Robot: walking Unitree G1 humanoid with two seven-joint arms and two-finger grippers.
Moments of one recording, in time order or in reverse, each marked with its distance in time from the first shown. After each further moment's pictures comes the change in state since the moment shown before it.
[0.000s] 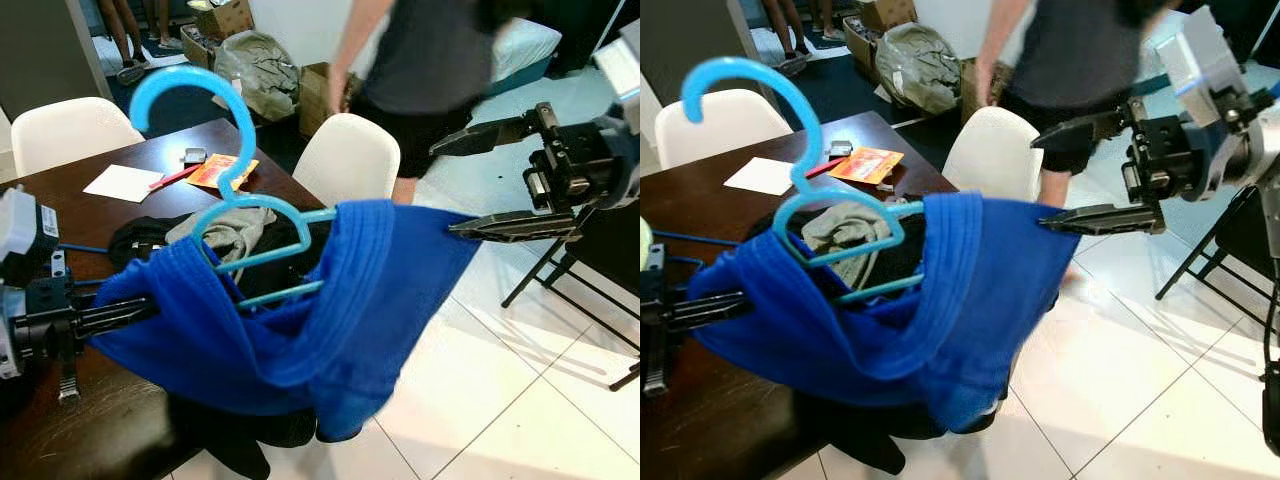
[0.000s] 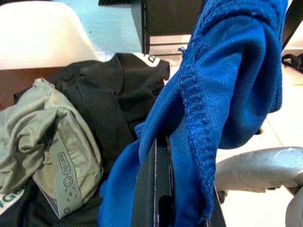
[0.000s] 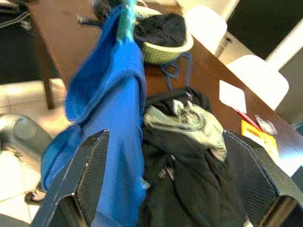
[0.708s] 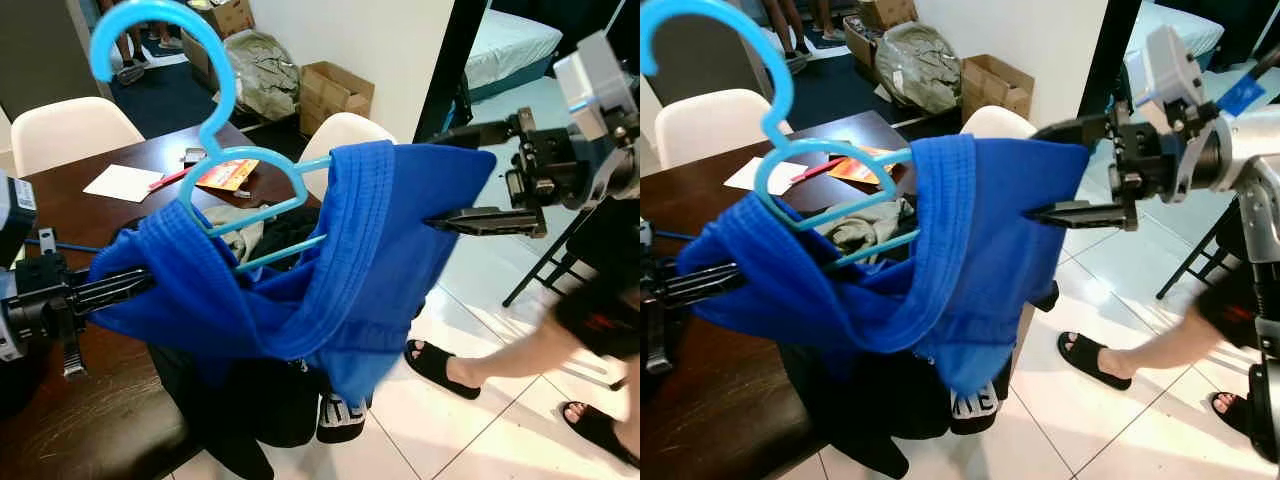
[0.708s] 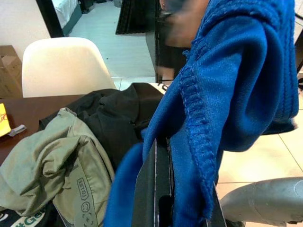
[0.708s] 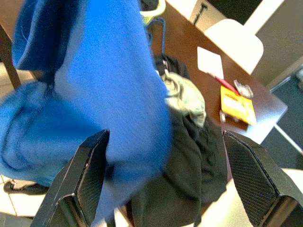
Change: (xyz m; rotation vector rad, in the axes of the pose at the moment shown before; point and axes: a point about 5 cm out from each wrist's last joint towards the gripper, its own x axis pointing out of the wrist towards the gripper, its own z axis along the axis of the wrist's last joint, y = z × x) left arm -0.003 0.004 0.017 0.030 -0.121 0.063; right arm -0.004 -0.008 -0.029 0.016 0.178 -0.158
